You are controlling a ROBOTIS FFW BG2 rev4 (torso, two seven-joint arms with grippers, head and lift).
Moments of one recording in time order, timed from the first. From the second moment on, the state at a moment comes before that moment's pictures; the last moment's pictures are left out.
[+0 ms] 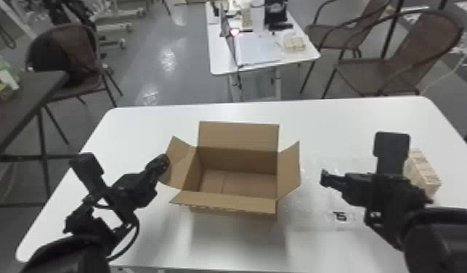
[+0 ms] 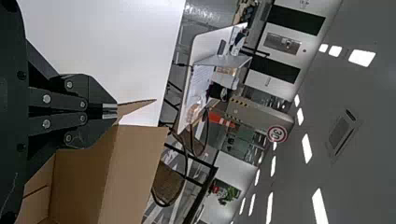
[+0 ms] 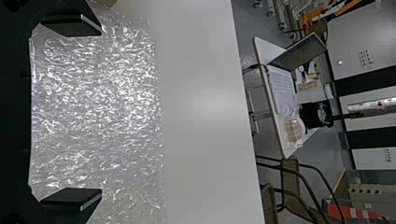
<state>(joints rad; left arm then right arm) 0.16 0.04 0.35 -1.79 0.32 0.39 -0.57 -0.01 0.00 0.09 -1.77 -0.23 0.80 -0.02</state>
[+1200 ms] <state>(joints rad) 0.13 0.06 0.32 -1.77 0.33 0.39 -0.57 -0.27 0.00 0.10 -1.48 -0.31 1.20 -0.07</state>
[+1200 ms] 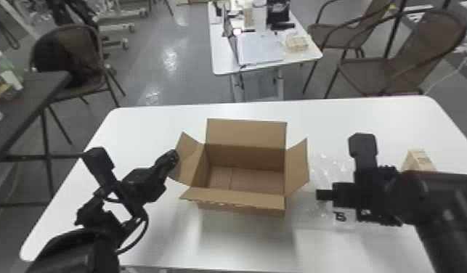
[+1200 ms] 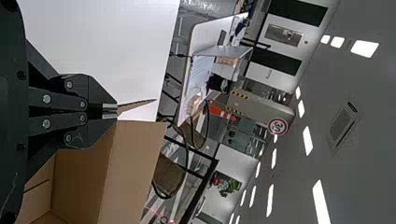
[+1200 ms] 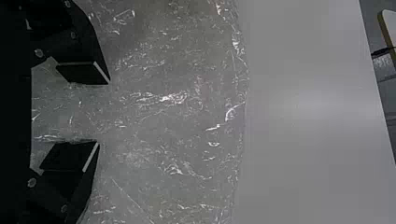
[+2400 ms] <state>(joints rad) 0.15 0.04 0.34 -1.77 0.33 0.37 -0.57 -0.03 -0.04 0.00 -2.08 -0.46 1.13 -0.07</state>
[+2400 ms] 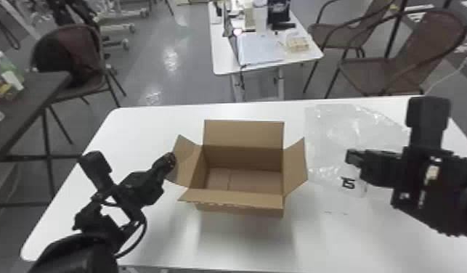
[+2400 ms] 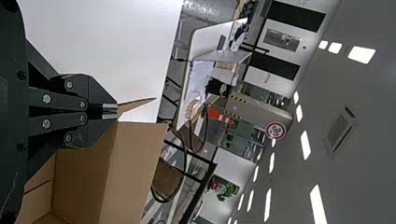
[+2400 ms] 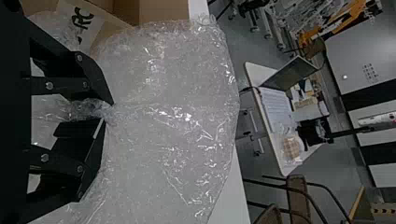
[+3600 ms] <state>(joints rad) 0.13 0.03 0.30 -1.75 0.31 0.35 -0.51 -0.22 -0.02 0.11 -2.02 -0.63 0.94 0.12</state>
